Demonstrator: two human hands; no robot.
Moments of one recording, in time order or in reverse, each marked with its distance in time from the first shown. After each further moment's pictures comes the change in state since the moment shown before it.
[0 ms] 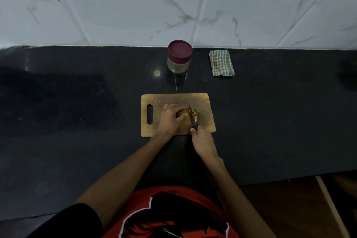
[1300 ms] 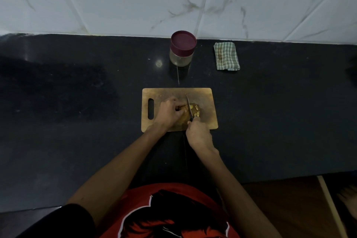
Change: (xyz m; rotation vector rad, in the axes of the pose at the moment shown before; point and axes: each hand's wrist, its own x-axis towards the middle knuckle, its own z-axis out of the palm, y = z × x) left_hand 0.011 -0.002 -0.014 -0.007 -0.112 -0.021; right_hand 0.001 -0.027 0.004 -0.231 0.015 -0.048
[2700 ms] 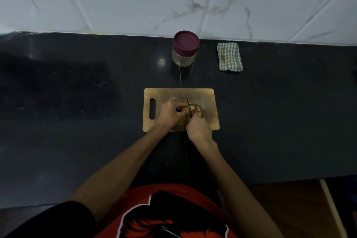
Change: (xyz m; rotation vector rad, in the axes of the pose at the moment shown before) left_hand 0.000 -0.003 0.002 -0.052 -0.031 -0.025; right_hand 0.013 -0.010 -0.004 -0.082 -0.020 -0.023
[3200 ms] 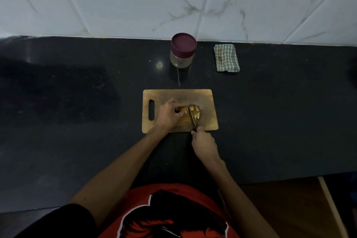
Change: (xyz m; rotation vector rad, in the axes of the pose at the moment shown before) left_hand -0.004 -0.002 0.002 -0.032 0.034 -0.009; right_hand -0.030 0.034 0.012 0.040 -0.024 -0.024
